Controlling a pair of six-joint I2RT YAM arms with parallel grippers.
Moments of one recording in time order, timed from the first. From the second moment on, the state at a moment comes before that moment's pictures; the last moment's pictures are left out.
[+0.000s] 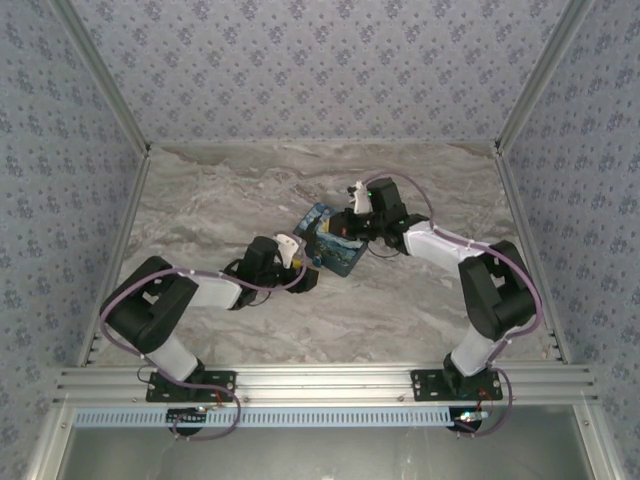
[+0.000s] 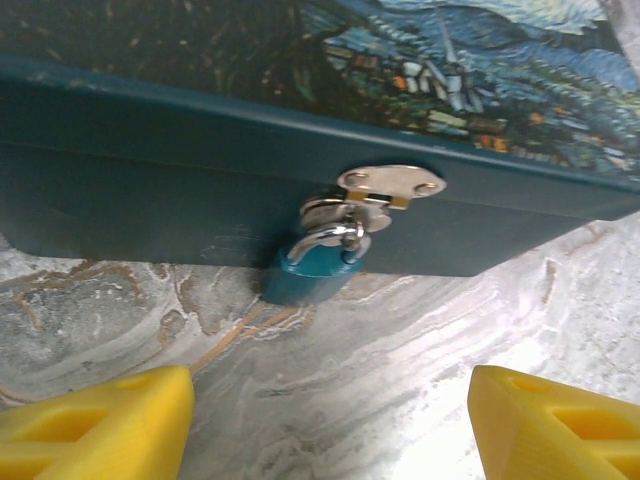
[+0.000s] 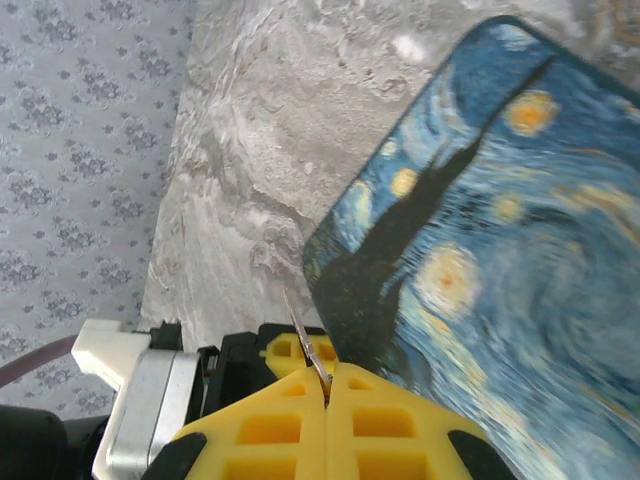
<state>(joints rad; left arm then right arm) -0.65 1.62 0.52 0.47 0.28 -0.27 0.47 1.67 1.01 0.00 -0.59 0.66</state>
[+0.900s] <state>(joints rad) -0.65 1.77 0.61 0.57 0.26 -0.23 0.47 1.72 0.95 0.04 -0.56 0.69</state>
